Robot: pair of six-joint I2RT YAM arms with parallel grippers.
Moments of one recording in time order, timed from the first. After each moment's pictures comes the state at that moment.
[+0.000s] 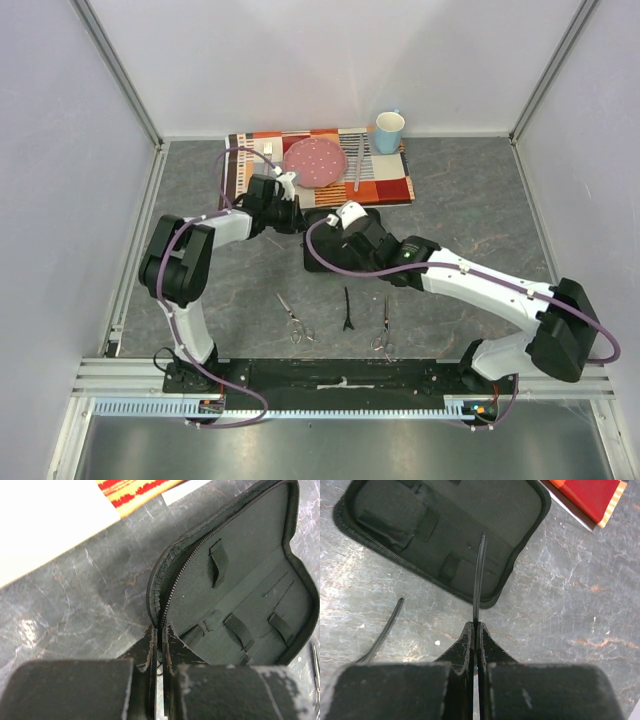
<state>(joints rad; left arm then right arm) -0.34 1.90 1.09 0.06 0.46 -0.19 0.95 1.37 1.07 -0.59 0.48 0.11</state>
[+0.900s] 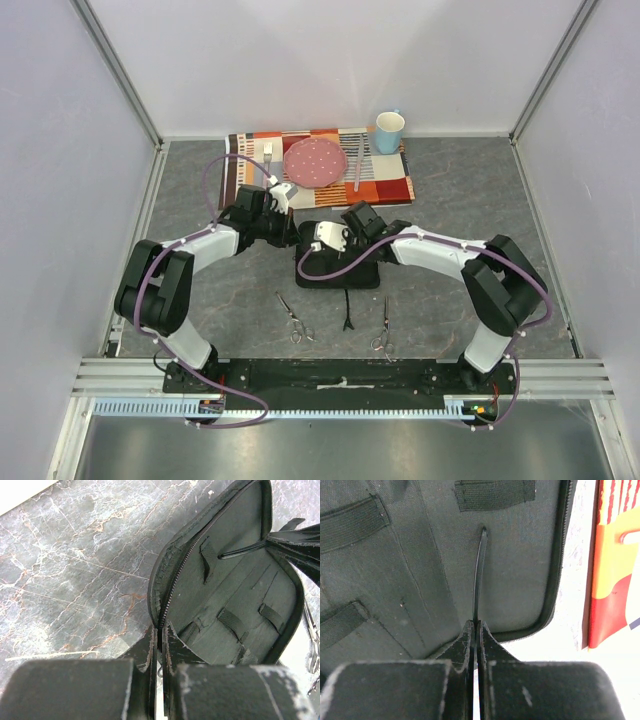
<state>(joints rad) -0.34 1.65 0.89 -0.01 0.50 -0.09 0.73 1.73 1.08 -0.33 0.09 -0.73</state>
